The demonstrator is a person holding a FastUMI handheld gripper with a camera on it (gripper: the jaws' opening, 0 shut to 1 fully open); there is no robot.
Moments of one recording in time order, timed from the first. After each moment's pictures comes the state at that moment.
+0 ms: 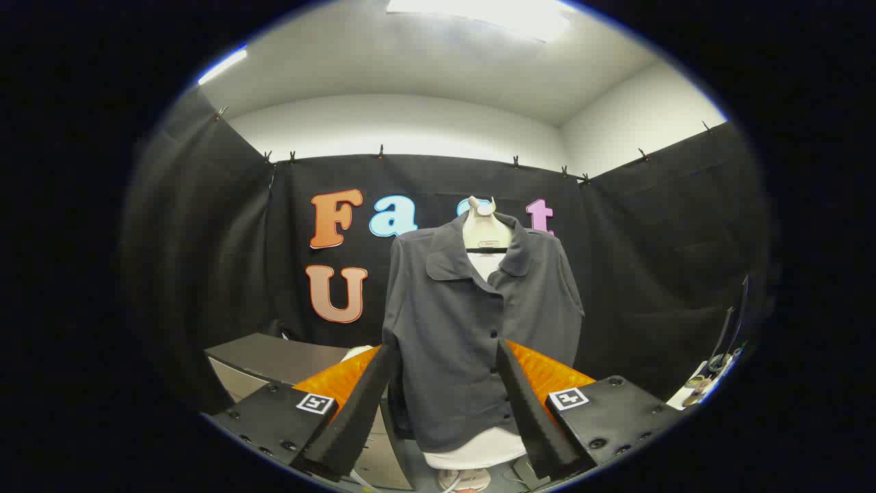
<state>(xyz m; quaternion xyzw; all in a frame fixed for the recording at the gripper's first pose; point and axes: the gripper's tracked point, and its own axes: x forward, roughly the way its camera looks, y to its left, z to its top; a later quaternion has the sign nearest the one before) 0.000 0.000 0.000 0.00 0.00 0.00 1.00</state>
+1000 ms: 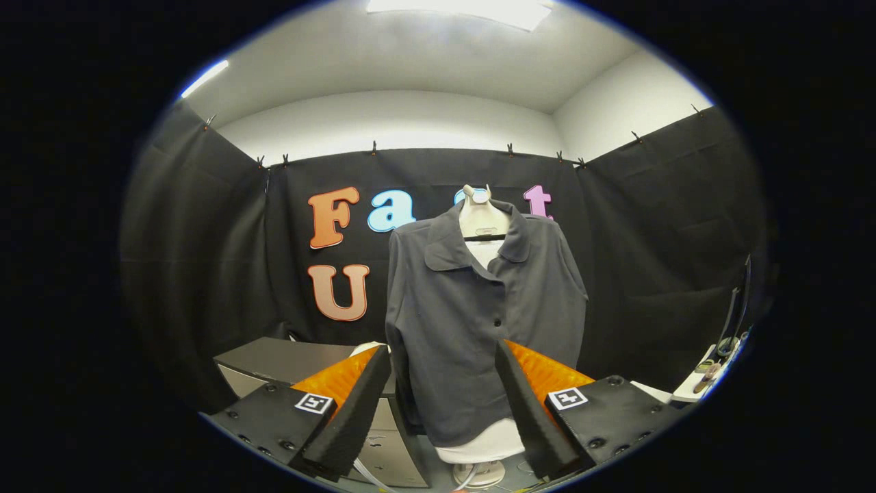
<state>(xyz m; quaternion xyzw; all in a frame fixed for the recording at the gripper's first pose) -0.001 -0.001 -0.008 0.03 0.02 0.00 1.00</state>
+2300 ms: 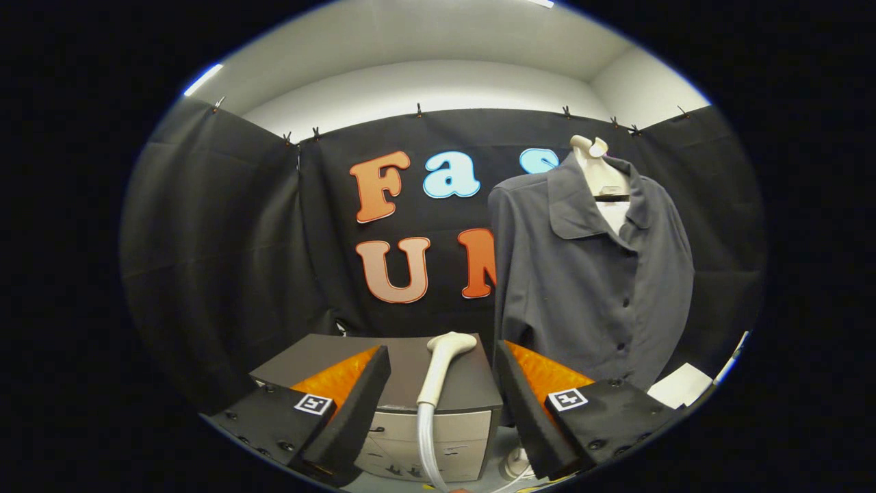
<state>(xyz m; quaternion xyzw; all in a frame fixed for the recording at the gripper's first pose) 0.111 0.184 -0.047 0.05 0.11 0.10 0.99</state>
